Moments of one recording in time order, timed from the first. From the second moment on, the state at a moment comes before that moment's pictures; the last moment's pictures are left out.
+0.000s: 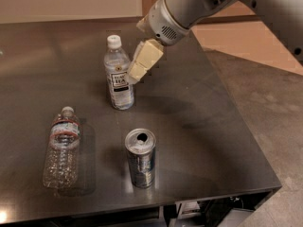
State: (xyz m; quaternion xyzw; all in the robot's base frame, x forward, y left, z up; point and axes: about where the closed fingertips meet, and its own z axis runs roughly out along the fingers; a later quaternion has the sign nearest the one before) arm 0.580 0.038 0.958 -0.65 0.66 0.17 0.33
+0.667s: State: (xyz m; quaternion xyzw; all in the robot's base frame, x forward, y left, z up) arm 0.570 0.065 0.943 -0.66 0.65 0.20 0.32
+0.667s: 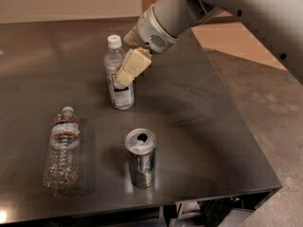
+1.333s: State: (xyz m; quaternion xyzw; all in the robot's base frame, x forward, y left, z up) arm 0.557 0.070 0.944 -0.67 0.64 0.22 0.32
